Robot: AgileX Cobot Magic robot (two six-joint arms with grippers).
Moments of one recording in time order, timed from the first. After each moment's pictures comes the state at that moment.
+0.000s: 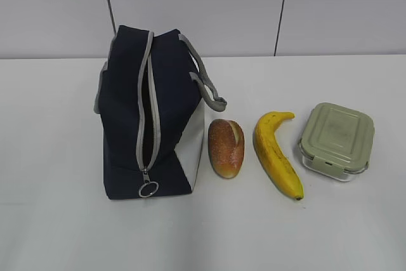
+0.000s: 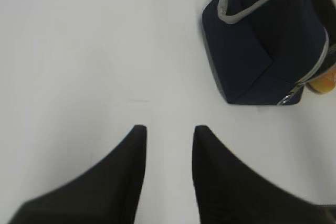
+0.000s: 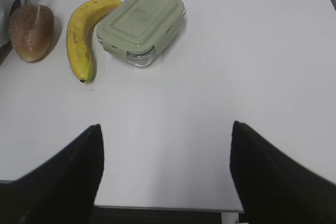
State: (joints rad) left arm -0.07 0.10 -0.57 -0.01 1.08 -0.15; right arm -0.04 -0.02 -0.50 0.02 1.14 -0.04
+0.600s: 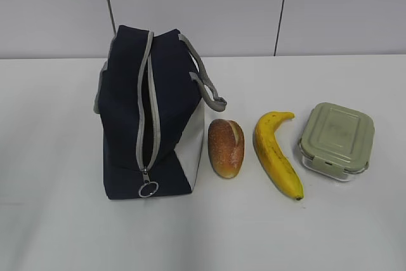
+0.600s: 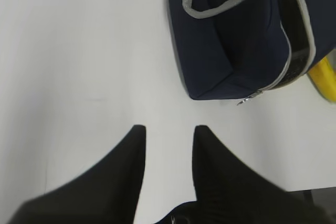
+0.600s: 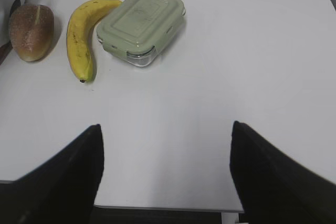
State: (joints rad) left arm -0.08 0.65 -0.85 -0.16 1.05 -0.08; right arm -0.04 -0.02 -0.50 0.02 1.14 -0.04
